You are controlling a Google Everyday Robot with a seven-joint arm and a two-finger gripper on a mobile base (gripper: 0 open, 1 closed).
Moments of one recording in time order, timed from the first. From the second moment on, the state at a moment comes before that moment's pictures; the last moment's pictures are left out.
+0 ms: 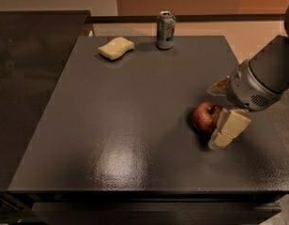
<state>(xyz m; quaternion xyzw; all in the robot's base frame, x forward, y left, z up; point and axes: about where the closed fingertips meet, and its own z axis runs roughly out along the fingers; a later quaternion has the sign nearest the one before) 0.445 -0.169 0.860 -0.62 0.76 0.10 0.19</state>
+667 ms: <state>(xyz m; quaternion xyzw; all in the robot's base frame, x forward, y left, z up) 0.442 -0.166 0.856 -0.62 0.76 0.11 0.18</state>
